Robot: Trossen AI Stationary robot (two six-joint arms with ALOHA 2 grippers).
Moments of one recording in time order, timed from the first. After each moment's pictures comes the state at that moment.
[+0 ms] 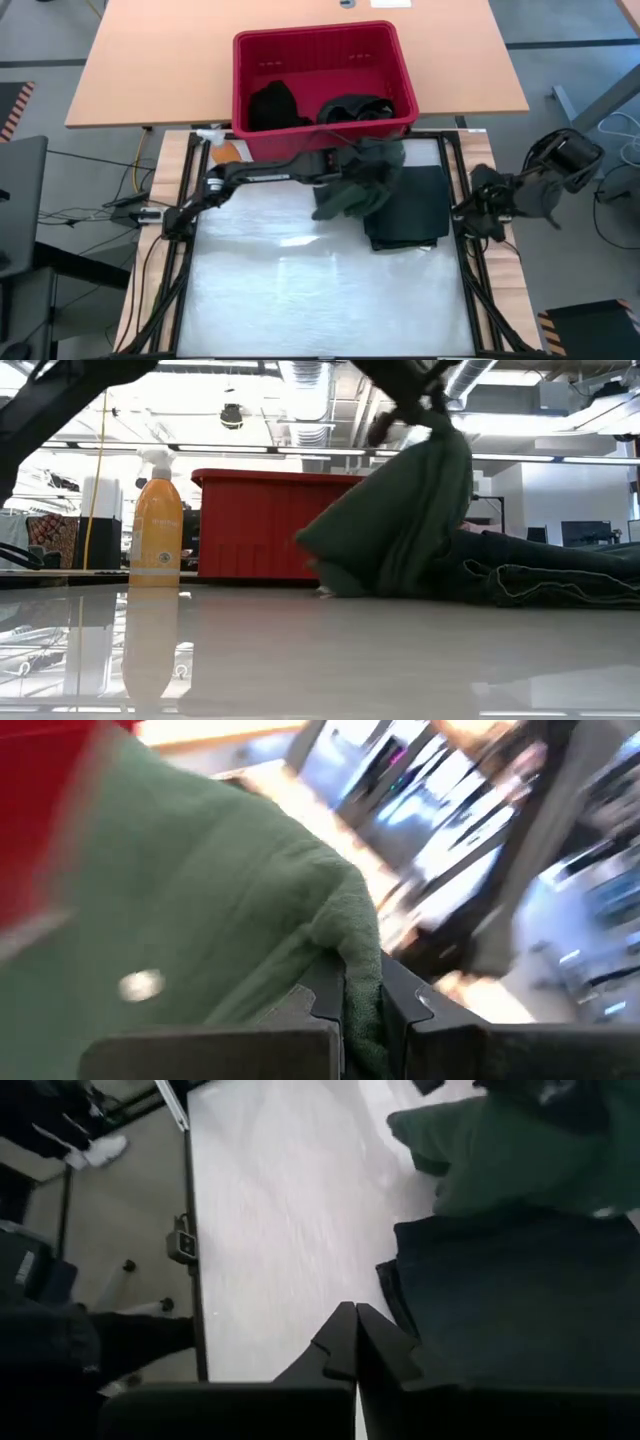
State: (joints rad) left arm 0.11 2.27 2.28 -0.40 -0.23 -0.69; right arm 0.74 0.92 1.59 -1.53 0.42 0.96
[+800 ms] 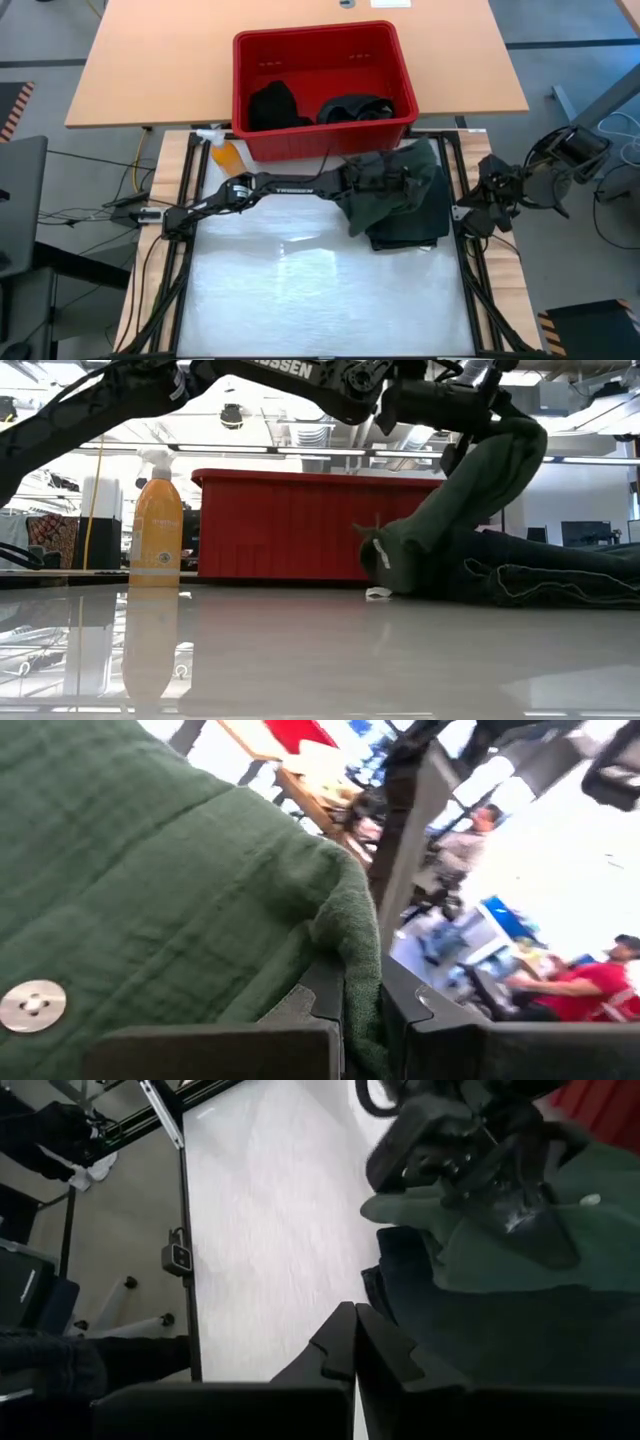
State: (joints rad) left arm 0.11 2.51 2.29 0.24 -0.04 -0.77; right arm 0.74 0.88 1.58 -1.57 0.44 0.96
